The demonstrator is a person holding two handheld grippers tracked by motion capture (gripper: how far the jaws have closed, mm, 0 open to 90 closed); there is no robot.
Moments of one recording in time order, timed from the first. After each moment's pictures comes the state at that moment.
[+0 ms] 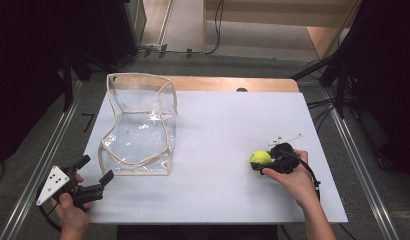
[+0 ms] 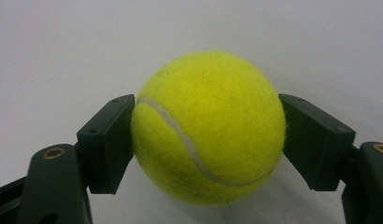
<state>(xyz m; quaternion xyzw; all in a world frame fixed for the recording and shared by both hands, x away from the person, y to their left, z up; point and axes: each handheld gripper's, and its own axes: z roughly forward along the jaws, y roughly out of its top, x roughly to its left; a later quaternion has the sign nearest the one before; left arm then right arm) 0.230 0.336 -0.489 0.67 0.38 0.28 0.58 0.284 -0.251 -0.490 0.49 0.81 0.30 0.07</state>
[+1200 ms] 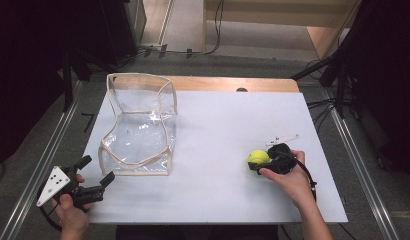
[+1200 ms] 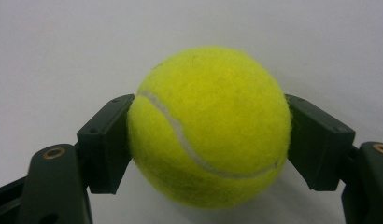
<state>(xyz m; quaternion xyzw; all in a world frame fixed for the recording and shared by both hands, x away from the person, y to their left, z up) 0.229 0.335 -0.489 0.67 0.37 0.27 0.58 0.286 -0.244 -0.495 0.49 0.81 0.31 0.08</state>
